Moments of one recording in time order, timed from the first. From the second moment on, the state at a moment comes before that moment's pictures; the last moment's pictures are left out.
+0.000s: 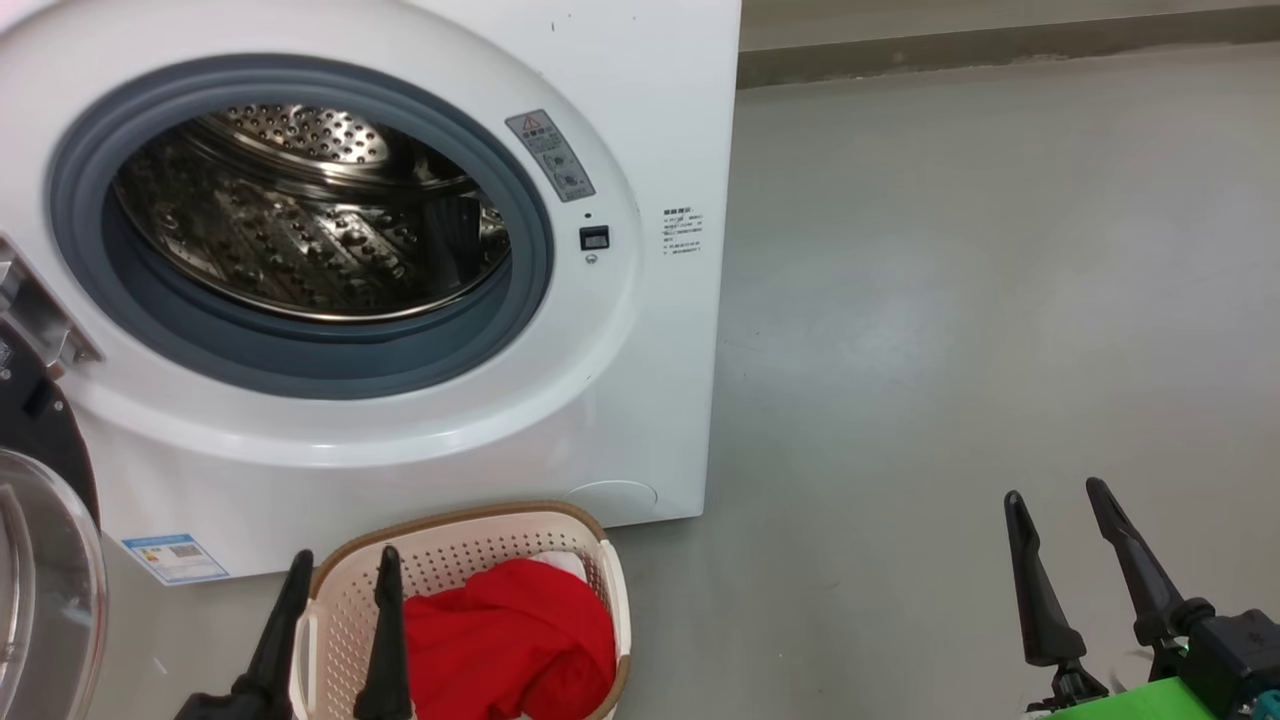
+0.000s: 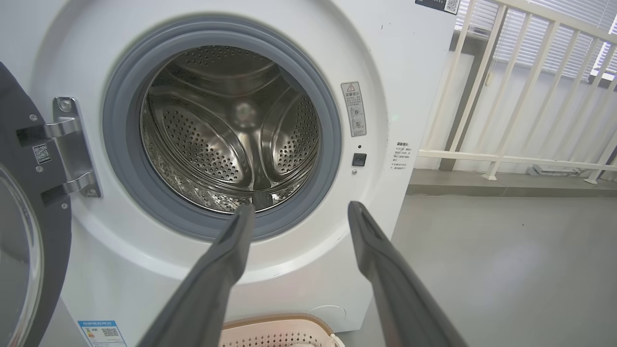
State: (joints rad) left arm 0.05 0.06 -0.07 0.02 -0.24 0.04 -0.25; right arm 0.12 -0.04 -0.06 -0.02 0.22 0.12 -0.26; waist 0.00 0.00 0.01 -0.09
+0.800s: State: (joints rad) left arm 0.06 0.08 -0.08 0.02 -0.23 0.07 -0.23; right arm 0.14 -0.04 -0.05 -0.03 0.22 0.12 -0.25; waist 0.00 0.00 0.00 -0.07
